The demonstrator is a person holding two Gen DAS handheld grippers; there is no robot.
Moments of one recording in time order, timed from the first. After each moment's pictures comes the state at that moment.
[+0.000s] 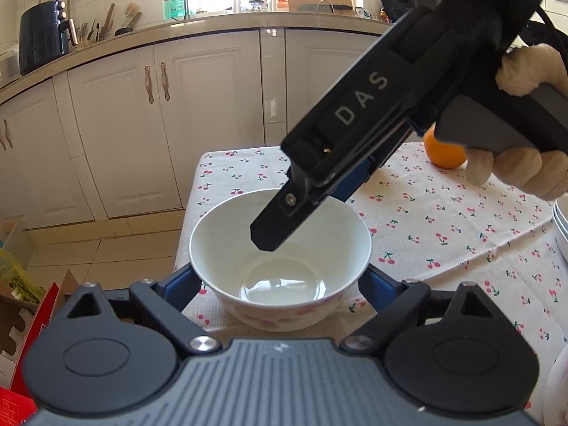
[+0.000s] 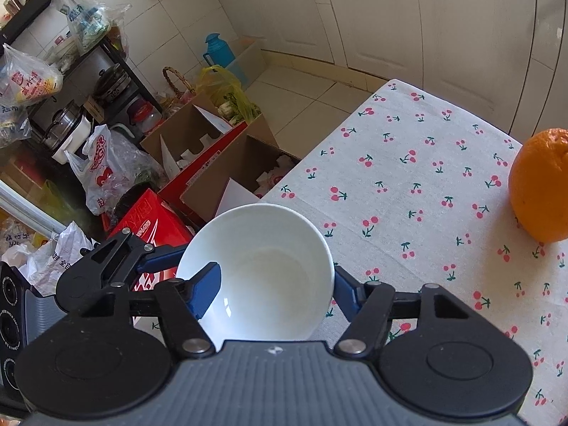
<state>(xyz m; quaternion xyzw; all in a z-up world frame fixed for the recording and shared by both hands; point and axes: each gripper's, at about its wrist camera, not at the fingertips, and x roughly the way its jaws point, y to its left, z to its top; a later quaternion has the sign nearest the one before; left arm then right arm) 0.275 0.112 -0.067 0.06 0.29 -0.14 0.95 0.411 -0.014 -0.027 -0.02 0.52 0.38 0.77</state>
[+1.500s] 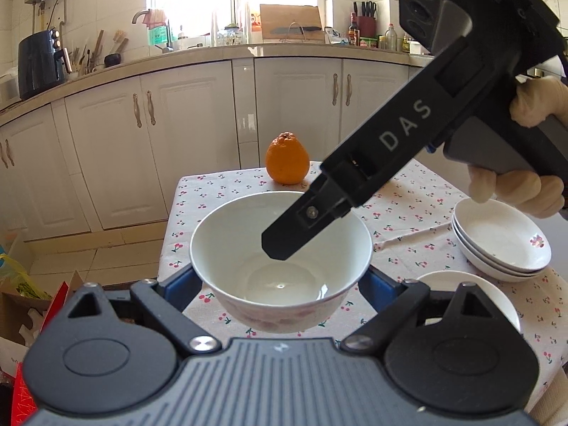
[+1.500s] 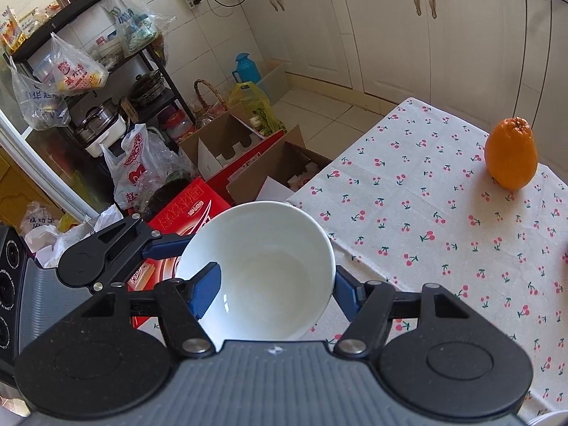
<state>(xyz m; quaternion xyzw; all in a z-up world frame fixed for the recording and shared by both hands) 0.147 0.083 0.004 0.07 0.27 -0.17 0.95 0.268 -0.060 0.053 -0.03 0.47 0.40 0.79</state>
